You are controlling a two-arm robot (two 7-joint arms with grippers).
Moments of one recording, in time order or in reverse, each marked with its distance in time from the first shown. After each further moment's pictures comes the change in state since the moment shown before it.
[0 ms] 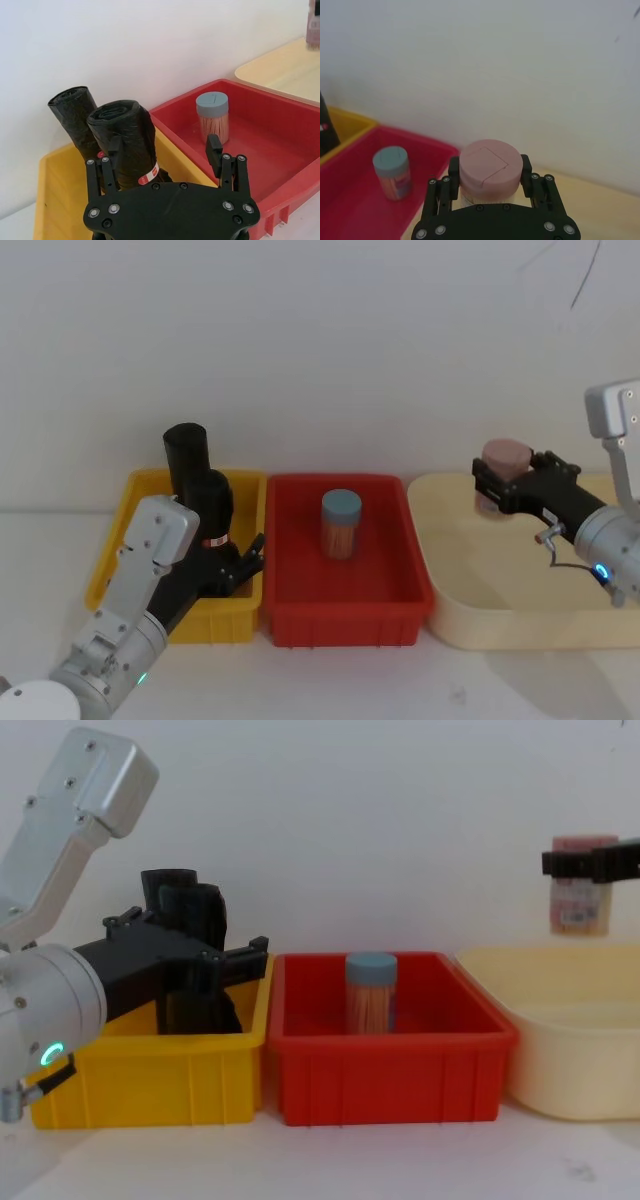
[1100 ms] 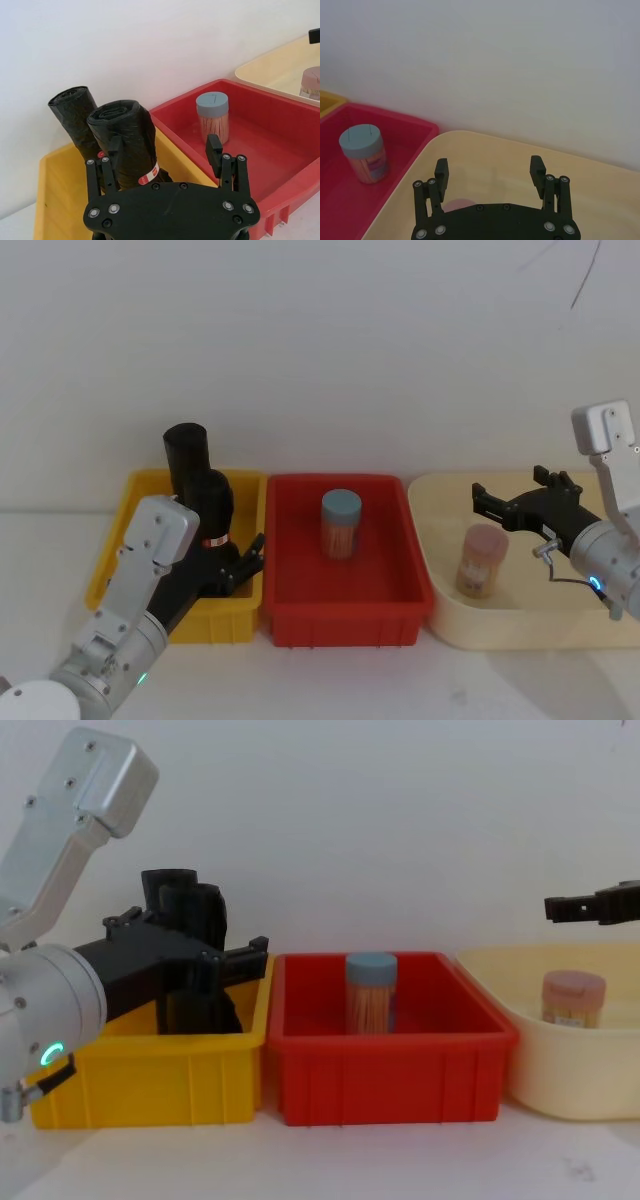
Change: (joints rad) left arm 0.000 0.000 0.000 0.000 0.000 0.000 0.000; right arm 0.008 -0.016 -0.008 0.064 -0.049 0.032 -0.050
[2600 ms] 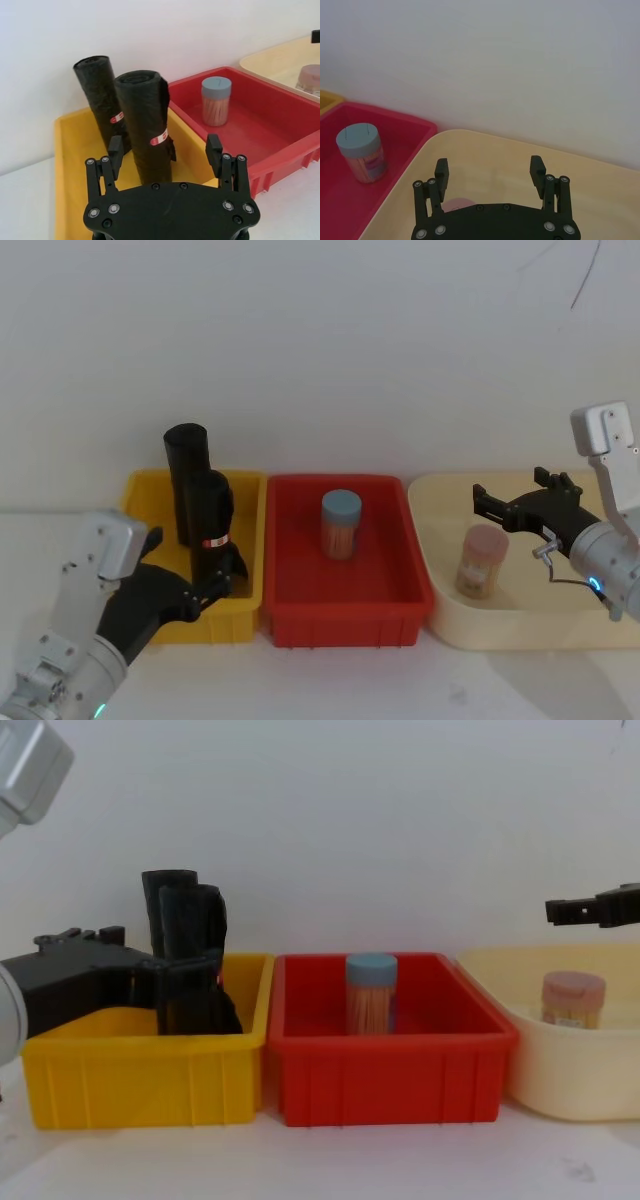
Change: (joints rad) left arm 0.156 0.034 -0.109 -0.177 -0.088 0.116 0.008; right arm 0.001 -0.002 0.000 0.006 -0.005 0.001 -0.005
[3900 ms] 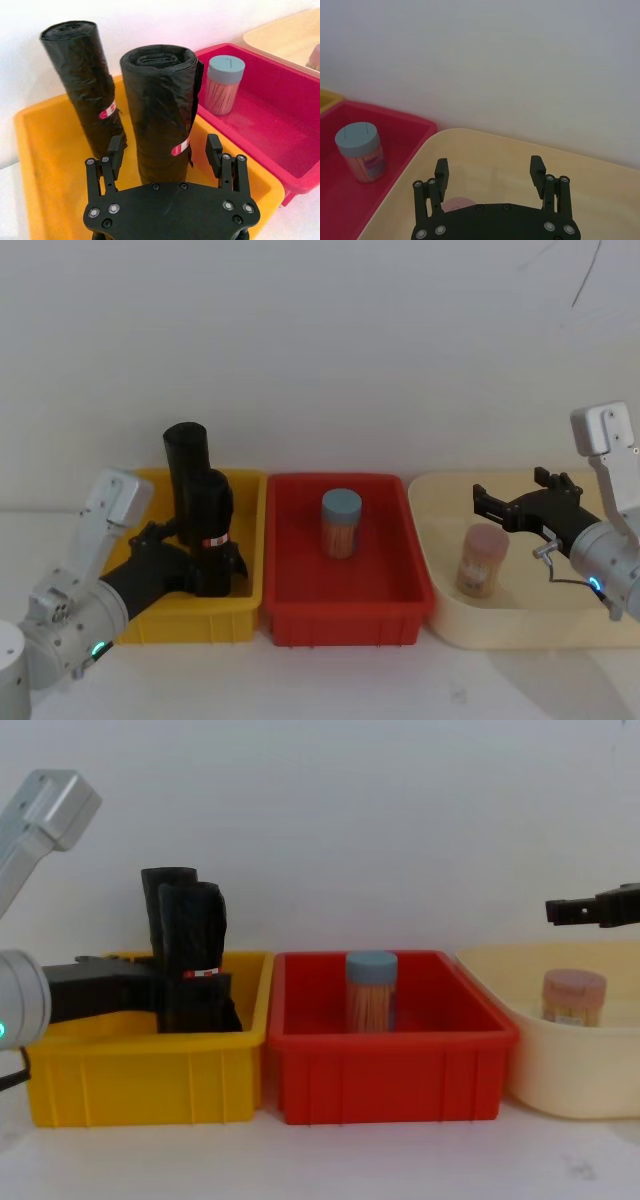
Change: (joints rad) left arm -0.241 -0.026 -0.002 0.301 -0.084 0.070 -0.266; right arm 0.000 0.000 0.000 0.000 0.000 0.000 0.000
